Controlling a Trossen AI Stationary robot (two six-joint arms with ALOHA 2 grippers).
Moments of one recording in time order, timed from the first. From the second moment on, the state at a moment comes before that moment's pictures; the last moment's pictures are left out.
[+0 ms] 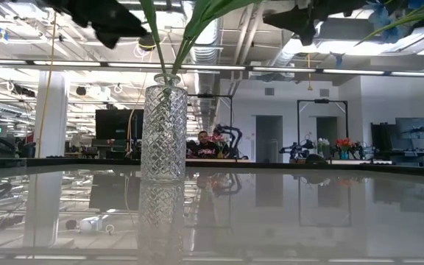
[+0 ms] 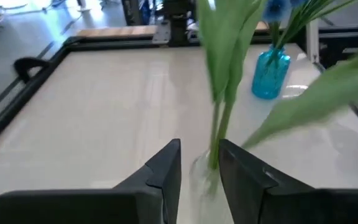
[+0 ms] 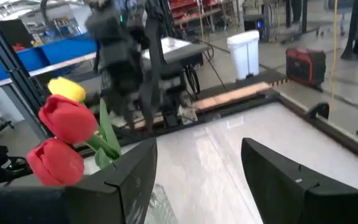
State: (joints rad) left arm -0.20 0.98 0.65 -0.02 -0.22 -0.05; right arm -0.04 1.03 0.73 0.23 0.07 0.26
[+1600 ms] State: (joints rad) left arm -0.03 0.00 0.16 -0.05 -0.23 -0.07; right arm -0.18 0.62 0.24 0.10 0.08 0.20
